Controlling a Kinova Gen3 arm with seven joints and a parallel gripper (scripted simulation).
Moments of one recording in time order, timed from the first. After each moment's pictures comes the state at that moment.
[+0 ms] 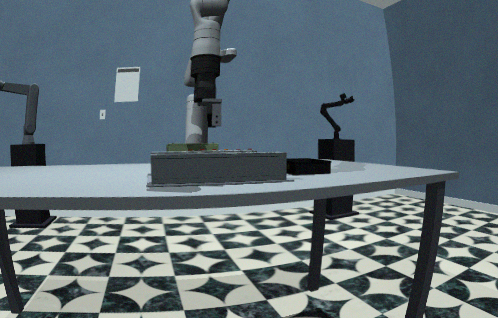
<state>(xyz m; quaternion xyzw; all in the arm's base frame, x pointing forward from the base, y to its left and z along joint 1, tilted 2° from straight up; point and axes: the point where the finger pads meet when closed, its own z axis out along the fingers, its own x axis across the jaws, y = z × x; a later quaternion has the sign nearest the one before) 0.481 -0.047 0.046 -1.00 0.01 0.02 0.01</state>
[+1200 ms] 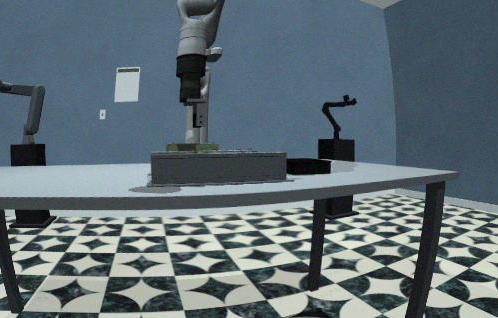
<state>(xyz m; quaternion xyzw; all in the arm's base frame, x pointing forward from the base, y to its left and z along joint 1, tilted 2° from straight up) 0.480 -0.085 0.045 -1.00 0.01 0.02 0.01</state>
